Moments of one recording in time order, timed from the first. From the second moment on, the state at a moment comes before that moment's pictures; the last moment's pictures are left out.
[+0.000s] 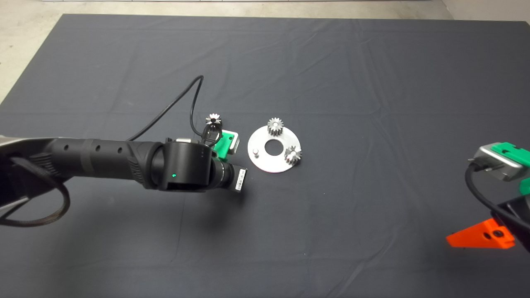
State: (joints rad) left arm -0.16 2.55 -0.84 0.93 1.53 -1.43; right arm 0.75 1.97 -0.34 0.14 -1.42 1.41
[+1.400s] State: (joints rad) left arm -0.32 2.57 -1.12 0.93 1.47 -1.27; right arm 0.71 1.97 -0.34 0.14 -1.43 1.42
